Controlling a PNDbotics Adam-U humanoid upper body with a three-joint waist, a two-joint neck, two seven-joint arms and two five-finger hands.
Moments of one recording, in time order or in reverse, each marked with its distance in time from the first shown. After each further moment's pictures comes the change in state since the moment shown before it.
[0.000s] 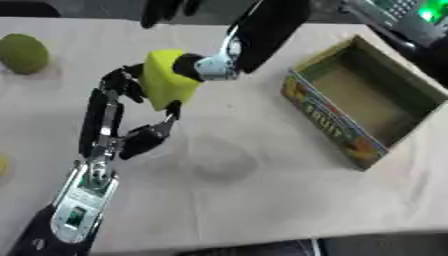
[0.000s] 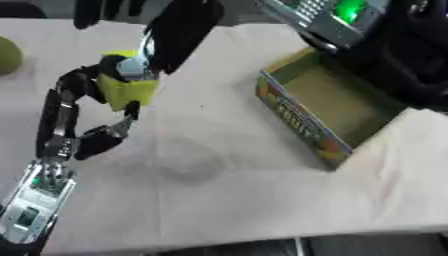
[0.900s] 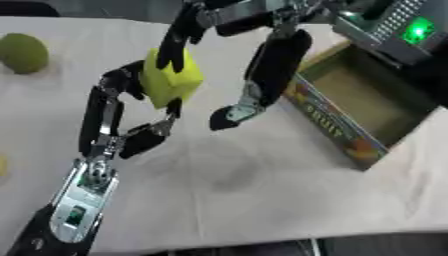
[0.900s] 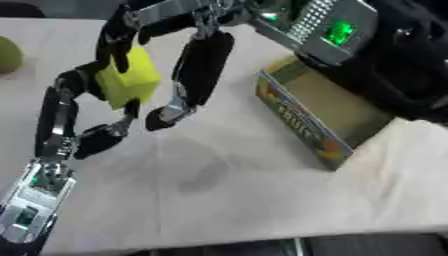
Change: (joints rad) left arm 0.000 0.001 -0.003 -0.042 -0.019 -0.011 -0.009; right arm 0.053 0.000 0.002 0.000 0.148 -0.124 0.057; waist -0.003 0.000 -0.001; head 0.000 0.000
